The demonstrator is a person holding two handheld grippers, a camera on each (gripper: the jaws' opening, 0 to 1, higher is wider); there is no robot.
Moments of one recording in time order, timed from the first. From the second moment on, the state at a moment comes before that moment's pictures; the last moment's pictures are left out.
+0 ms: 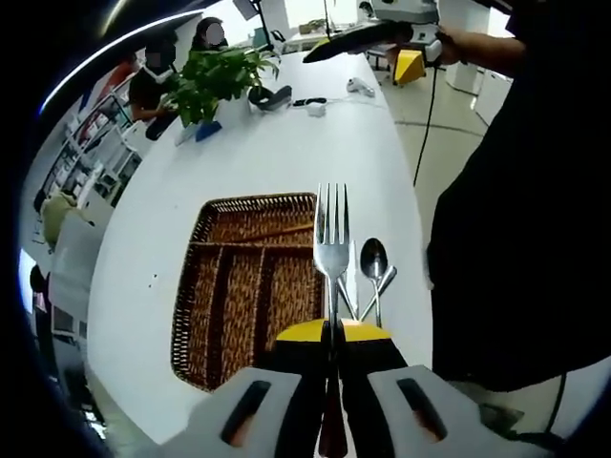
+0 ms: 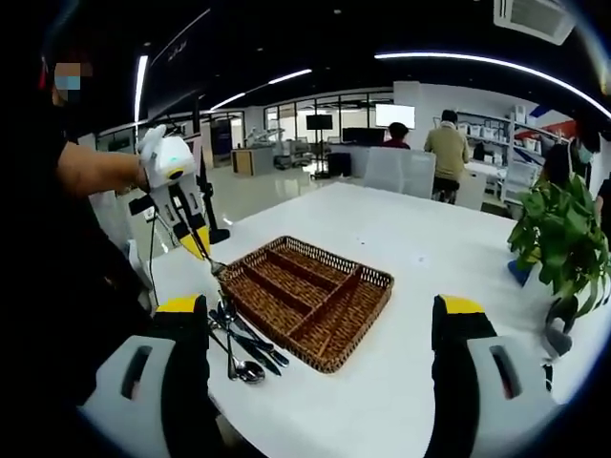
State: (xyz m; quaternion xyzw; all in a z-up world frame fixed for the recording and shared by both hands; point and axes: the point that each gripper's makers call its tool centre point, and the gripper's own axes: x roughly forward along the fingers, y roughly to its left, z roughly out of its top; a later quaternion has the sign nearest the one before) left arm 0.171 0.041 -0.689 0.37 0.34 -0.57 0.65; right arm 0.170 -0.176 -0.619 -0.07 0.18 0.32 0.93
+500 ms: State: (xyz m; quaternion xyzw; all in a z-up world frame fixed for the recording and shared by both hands) left arm 0.204 0.046 -0.680 0.38 0.32 -0.56 0.66; right arm 0.176 -0.169 -0.611 -0.06 0.17 0.32 0.93
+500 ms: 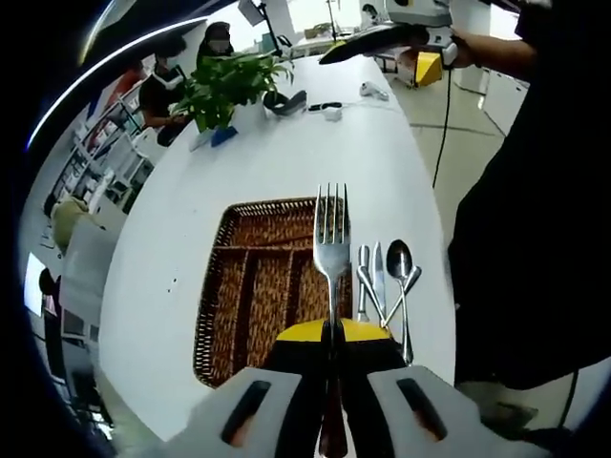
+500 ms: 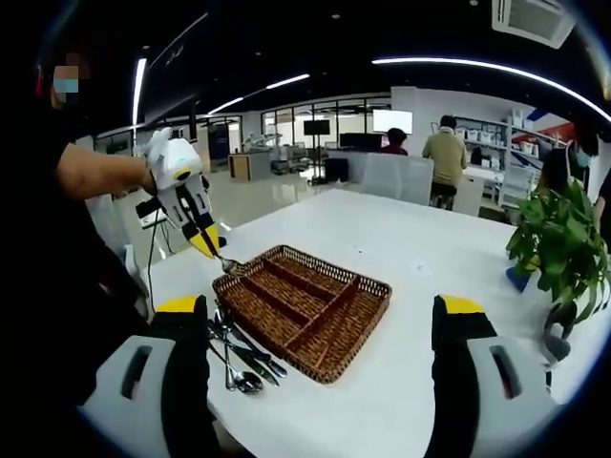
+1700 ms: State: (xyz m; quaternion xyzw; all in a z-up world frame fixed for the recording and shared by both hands) left arm 0.279 0.075 -0.697 0.41 0.32 -0.52 0.67; right arm 0.212 -0.153 -0.612 -0.08 0.19 0.32 0.92
